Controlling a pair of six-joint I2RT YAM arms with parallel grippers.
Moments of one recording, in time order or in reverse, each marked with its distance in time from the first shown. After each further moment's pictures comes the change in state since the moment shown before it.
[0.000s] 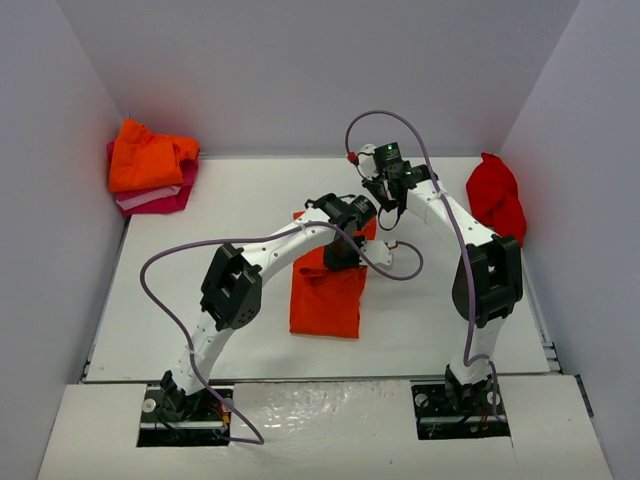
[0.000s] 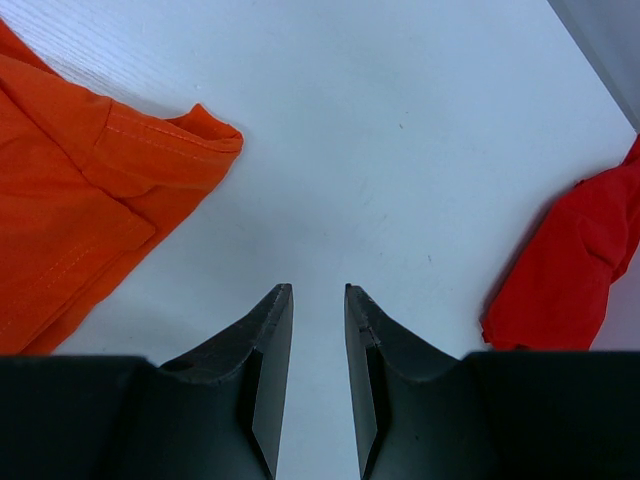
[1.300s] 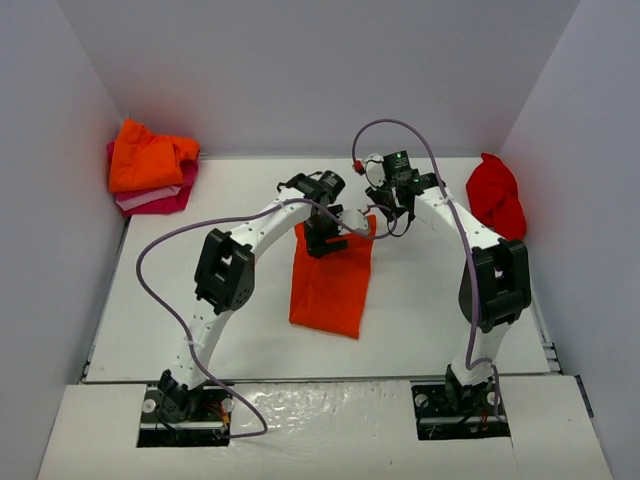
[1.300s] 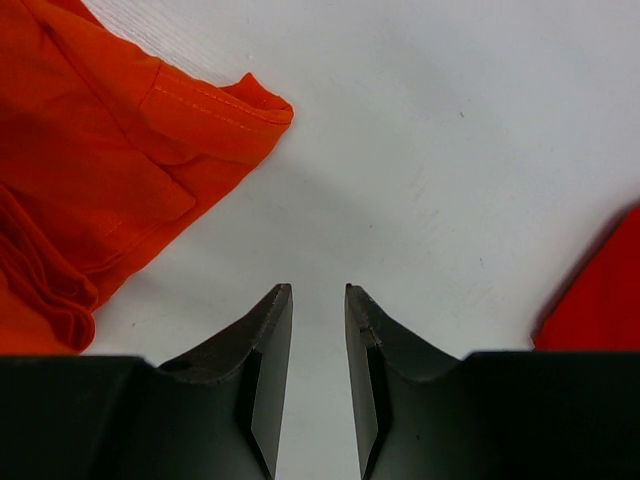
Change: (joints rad) left arm 0.202 0.052 0.010 0.077 0.047 -0.037; right arm -0.035 -0.049 -0.114 0.036 -0.136 -0.004
